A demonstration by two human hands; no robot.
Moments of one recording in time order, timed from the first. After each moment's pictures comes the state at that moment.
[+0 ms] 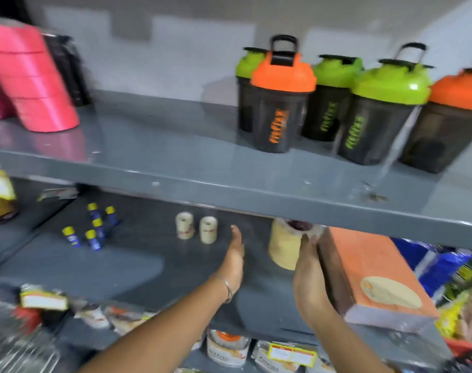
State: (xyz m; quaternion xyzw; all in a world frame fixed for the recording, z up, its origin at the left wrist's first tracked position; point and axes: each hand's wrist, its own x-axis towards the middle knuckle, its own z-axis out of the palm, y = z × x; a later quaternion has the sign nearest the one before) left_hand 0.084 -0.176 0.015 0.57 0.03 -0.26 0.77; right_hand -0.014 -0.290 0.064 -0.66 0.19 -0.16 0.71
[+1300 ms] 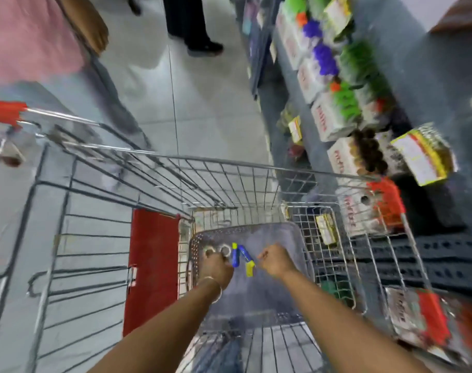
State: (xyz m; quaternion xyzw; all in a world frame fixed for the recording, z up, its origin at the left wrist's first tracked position) left_hand -0.111 0.592 -0.325 0.63 0.62 -0.13 0.46; right_hand 0.047 0.525 -0.344 -0.83 -0.30 0.47 0.09
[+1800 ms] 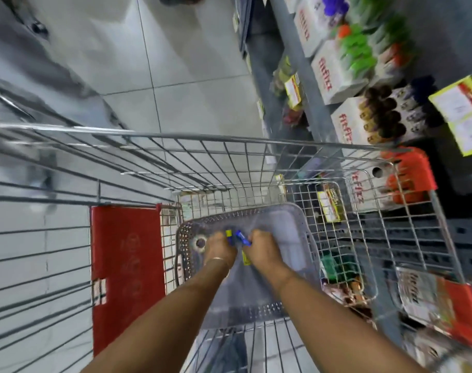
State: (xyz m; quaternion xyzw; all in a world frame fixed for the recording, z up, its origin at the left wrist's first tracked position) left_hand -0.075 0.603 -0.390 0.65 0.61 -0.14 0.44; right_hand 0.021 0.542 -0.379 -0.86 -0.31 0.40 0.08
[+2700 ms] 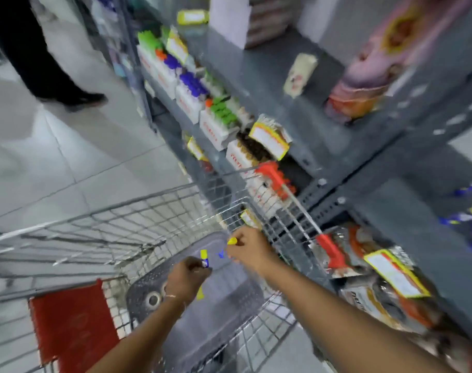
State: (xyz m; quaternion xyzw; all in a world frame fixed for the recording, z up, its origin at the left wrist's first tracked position) left_hand -0.043 0.575 -0.274 0.70 0.48 -0.04 0.52; right_hand 0.094 0.463 -0.210 -0.84 -0.15 0.33 0.41
